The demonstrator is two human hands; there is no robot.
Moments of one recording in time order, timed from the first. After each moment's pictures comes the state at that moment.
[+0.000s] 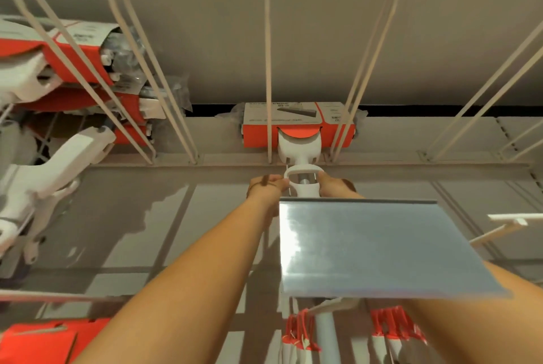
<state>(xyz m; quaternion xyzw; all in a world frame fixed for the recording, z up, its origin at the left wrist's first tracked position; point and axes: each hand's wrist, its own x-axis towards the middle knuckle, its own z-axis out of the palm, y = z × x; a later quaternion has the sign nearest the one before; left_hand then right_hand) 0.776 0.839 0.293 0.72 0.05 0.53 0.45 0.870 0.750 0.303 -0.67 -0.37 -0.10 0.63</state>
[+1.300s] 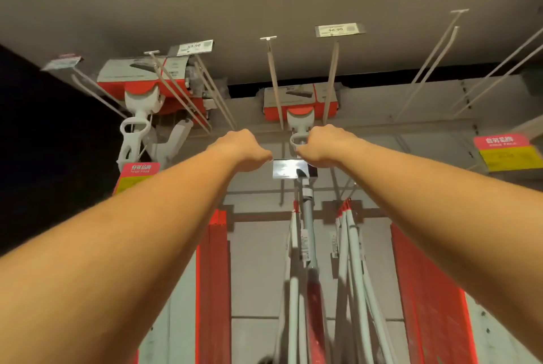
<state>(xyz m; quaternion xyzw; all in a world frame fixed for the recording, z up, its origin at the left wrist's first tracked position) 0.523 0.628 0.220 0.84 0.36 0.40 -0.06 0.655 0.532 0.223 -0.80 -0.45 -0.34 0.21</state>
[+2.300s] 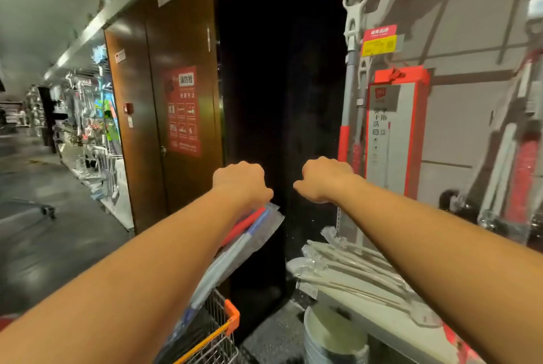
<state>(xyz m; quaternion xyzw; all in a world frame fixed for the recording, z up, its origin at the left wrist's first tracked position) 0.109 0.500 -0.060 0.74 0.65 0.10 -0.09 0.260 0.505 -0.054 -0.66 -0.74 -0.10 0.08</state>
